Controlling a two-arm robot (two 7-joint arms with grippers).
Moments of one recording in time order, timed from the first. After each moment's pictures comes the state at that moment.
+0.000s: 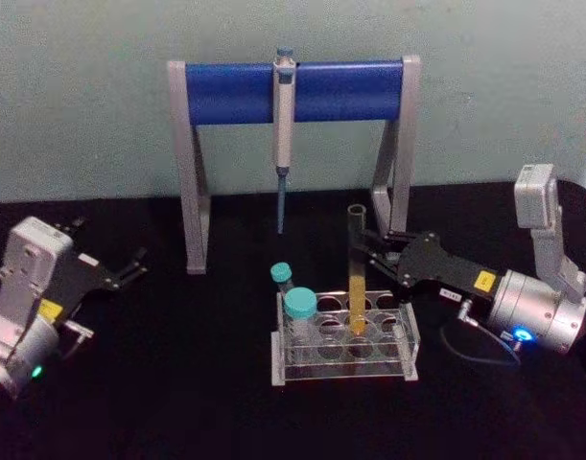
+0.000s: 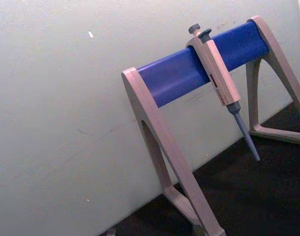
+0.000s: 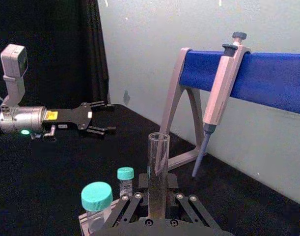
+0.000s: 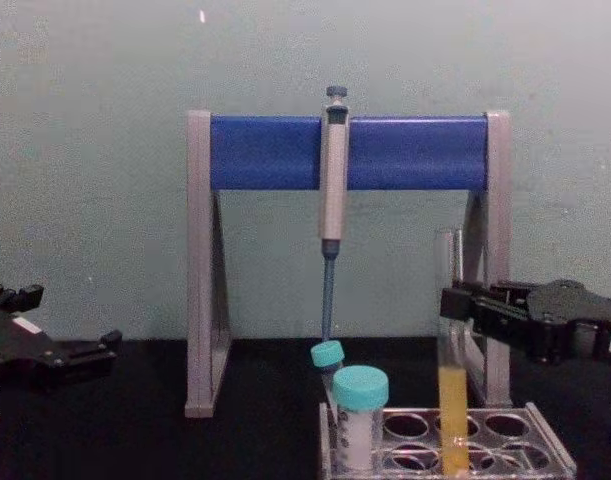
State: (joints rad) left arm -0.20 0.60 0.45 -1.41 -0.25 -0.12 0.03; right arm 0.40 0.50 -0.49 -1.25 0.62 -0.13 0.78
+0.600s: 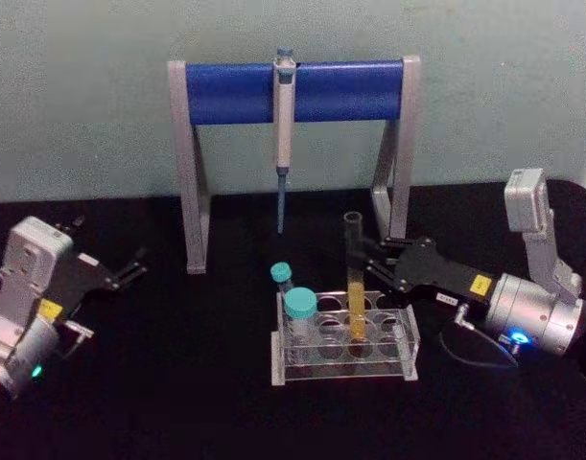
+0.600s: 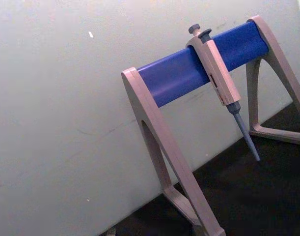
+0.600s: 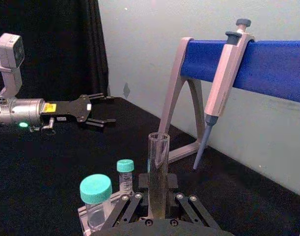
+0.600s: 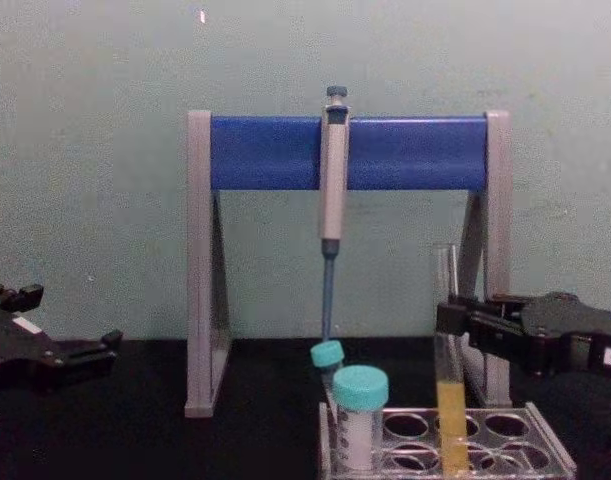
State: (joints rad) left arm -0.20 0.60 0.45 -1.41 -0.25 -0.12 0.03; right arm 0.41 0.50 -0.50 -1.23 0.60 -0.12 0.78
